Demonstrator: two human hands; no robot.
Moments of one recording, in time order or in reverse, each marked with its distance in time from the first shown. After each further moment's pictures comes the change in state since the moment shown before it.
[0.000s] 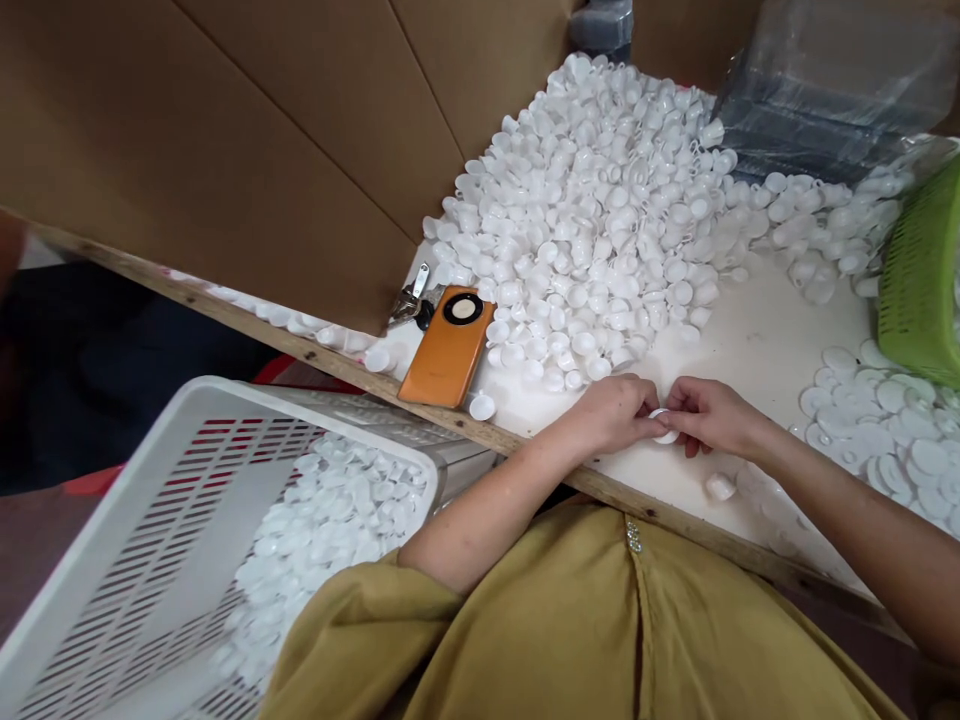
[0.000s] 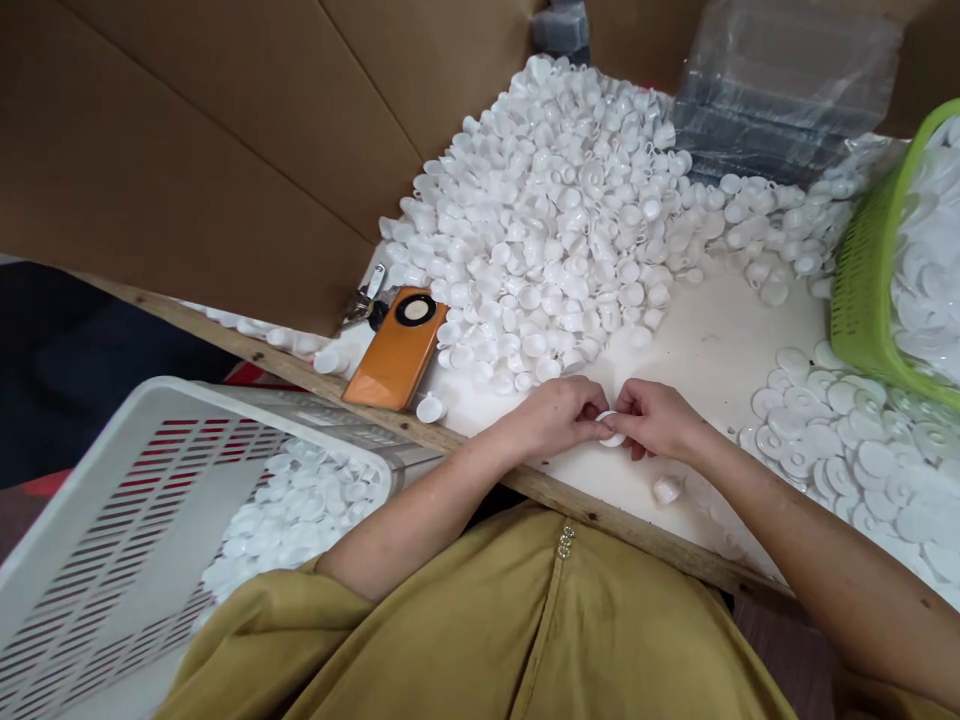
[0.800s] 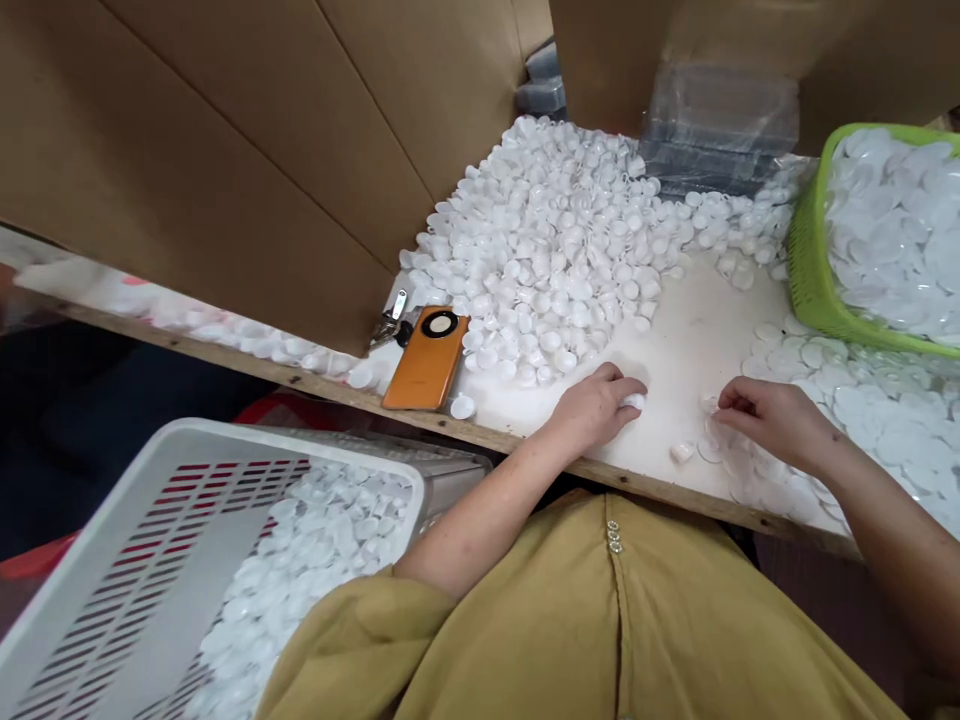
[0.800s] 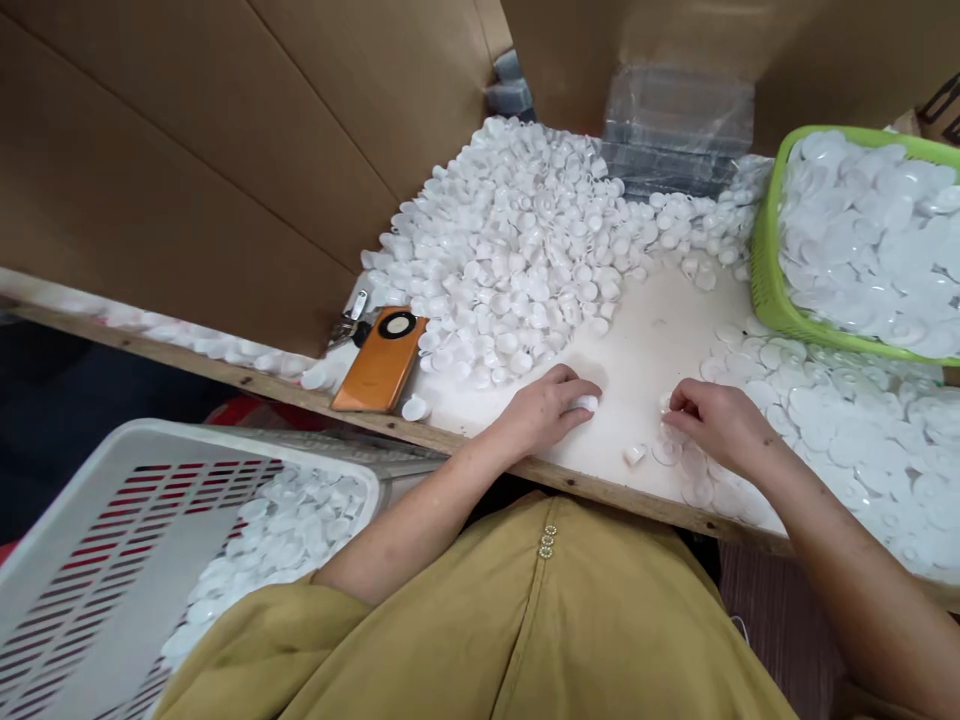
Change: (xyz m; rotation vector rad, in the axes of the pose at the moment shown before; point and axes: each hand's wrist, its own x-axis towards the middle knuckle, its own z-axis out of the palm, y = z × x) left_hand -0.010 0.014 0.026 0.111 0.124 0.095; right_hand -0.087 0.063 -0.046 -0.565 0.479 -0.226
